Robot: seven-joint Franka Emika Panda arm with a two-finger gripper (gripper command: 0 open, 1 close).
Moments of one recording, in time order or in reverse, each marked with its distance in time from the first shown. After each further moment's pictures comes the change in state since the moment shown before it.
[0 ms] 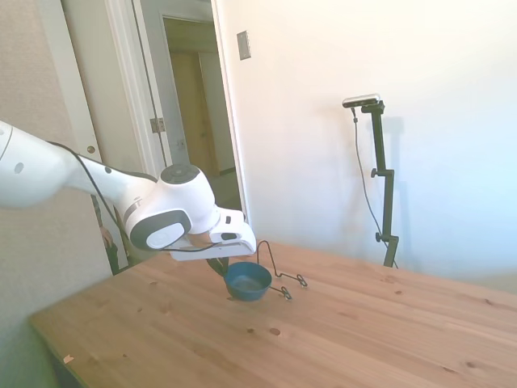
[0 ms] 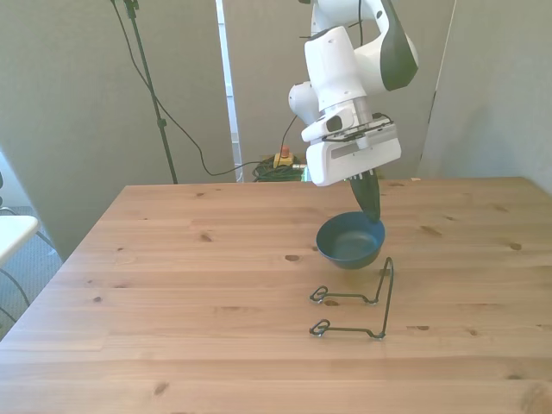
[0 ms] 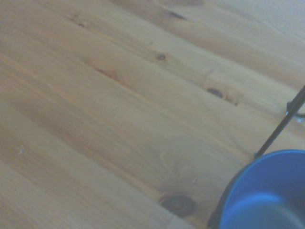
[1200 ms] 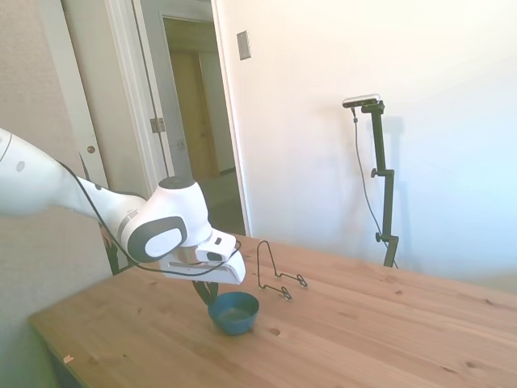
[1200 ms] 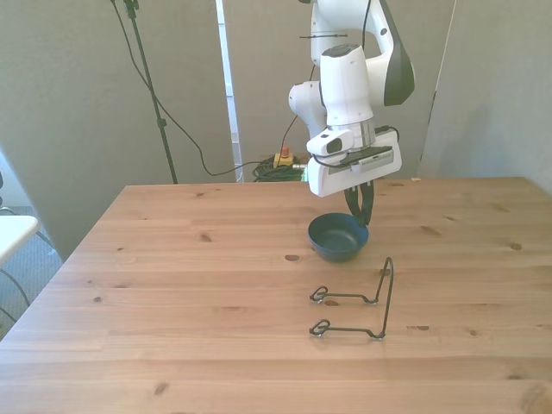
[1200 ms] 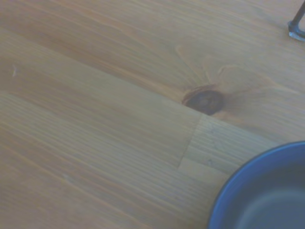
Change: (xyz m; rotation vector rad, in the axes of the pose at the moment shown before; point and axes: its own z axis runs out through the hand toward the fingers) arm -0.024 0.004 0.029 -0.137 -0.169 0.169
